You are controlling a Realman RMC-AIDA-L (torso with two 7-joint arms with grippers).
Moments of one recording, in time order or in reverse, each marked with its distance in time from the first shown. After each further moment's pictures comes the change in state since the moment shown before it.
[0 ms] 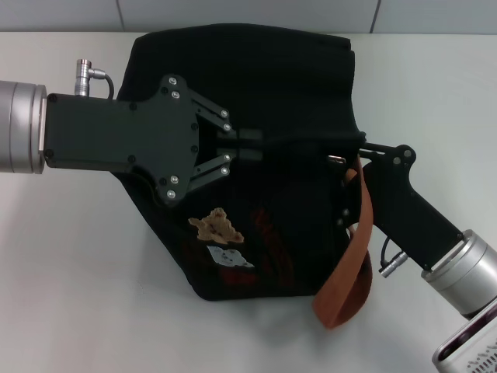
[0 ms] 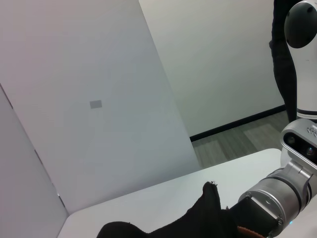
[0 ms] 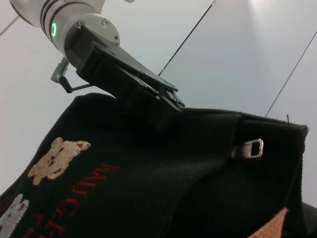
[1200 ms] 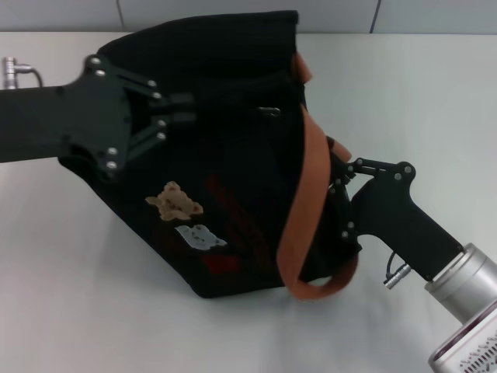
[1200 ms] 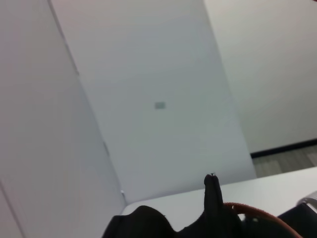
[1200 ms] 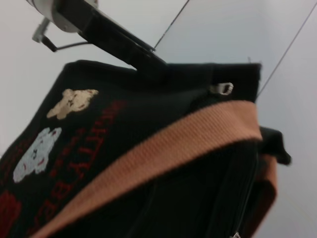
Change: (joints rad) left arm 0.022 0.006 -0.169 -0.131 -0.028 0.021 0.066; right arm -0.037 0.000 0.009 -0.004 0.006 0.082 0.007
